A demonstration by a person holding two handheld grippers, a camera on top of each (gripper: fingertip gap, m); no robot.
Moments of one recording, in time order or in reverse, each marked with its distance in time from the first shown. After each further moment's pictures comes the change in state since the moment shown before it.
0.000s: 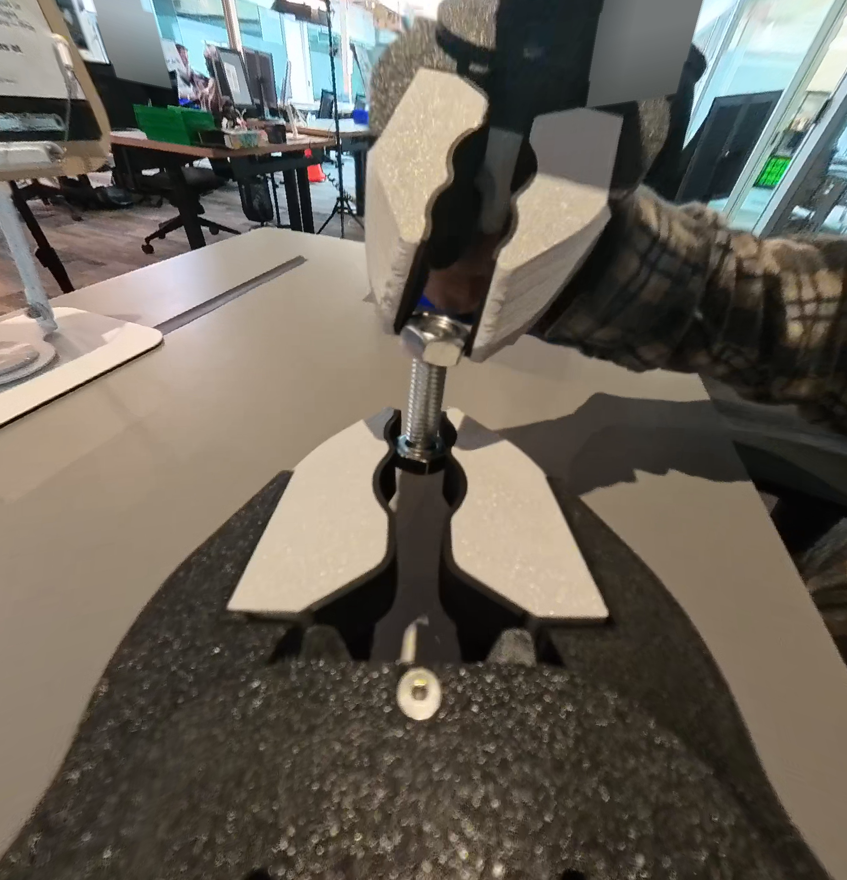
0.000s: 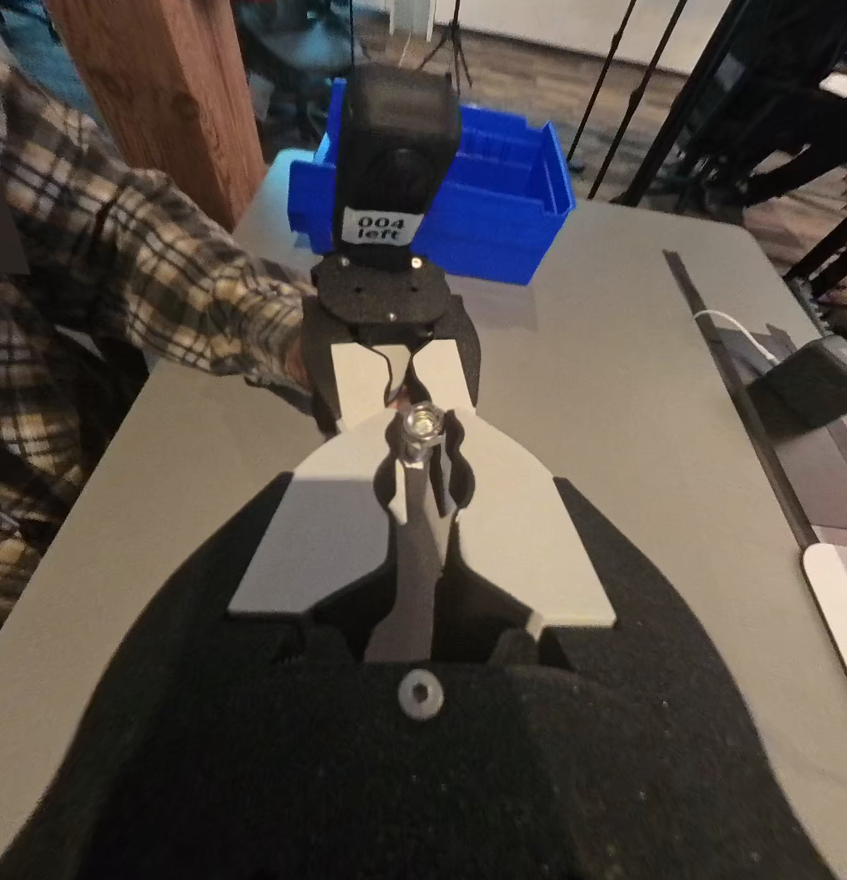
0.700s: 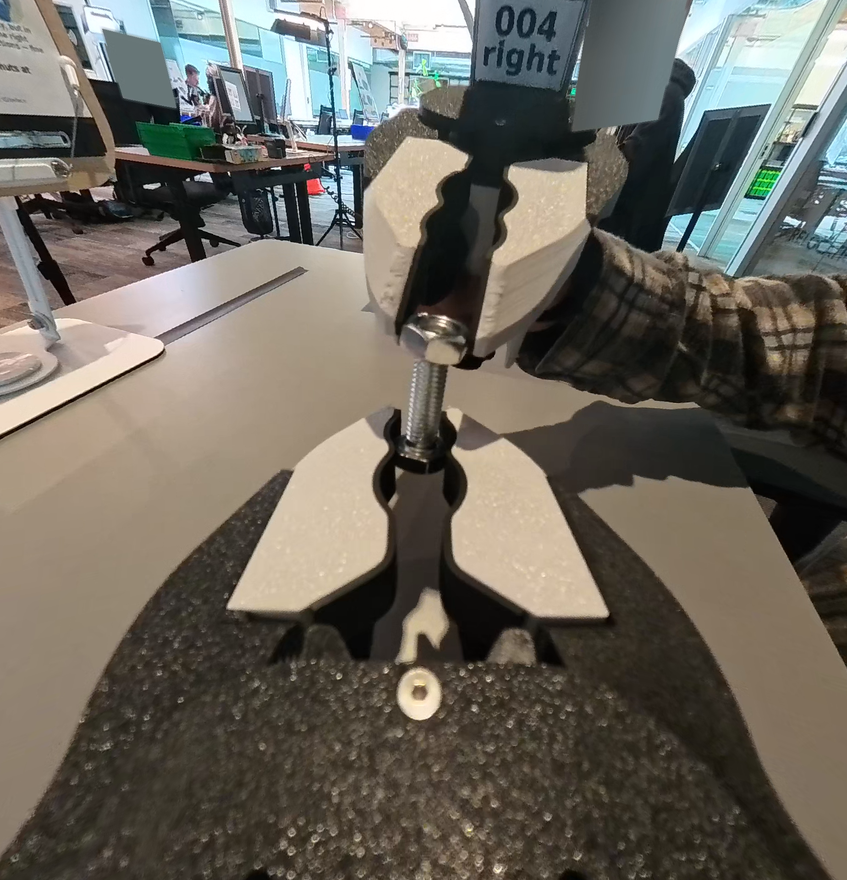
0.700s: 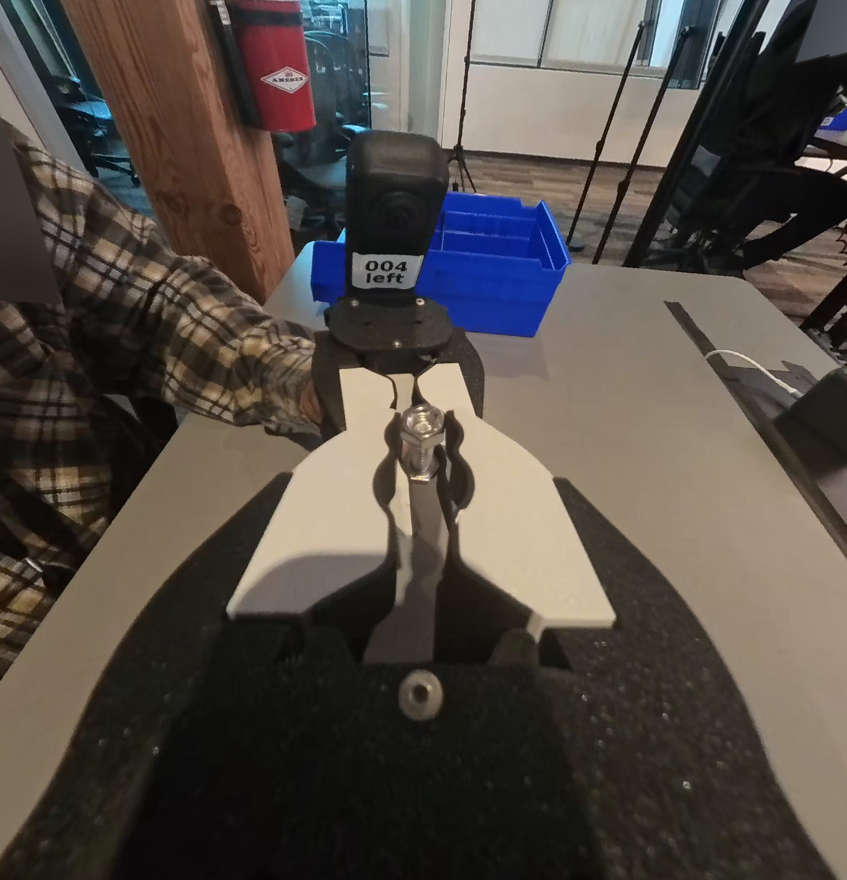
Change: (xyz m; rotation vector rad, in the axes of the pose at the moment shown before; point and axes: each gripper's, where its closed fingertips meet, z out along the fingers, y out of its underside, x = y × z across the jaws) left arm 0.001 -0.004 -0.002 0.029 0.008 0.001; right arm 0.000 -0.004 -0.001 0.179 -0.033 0.061
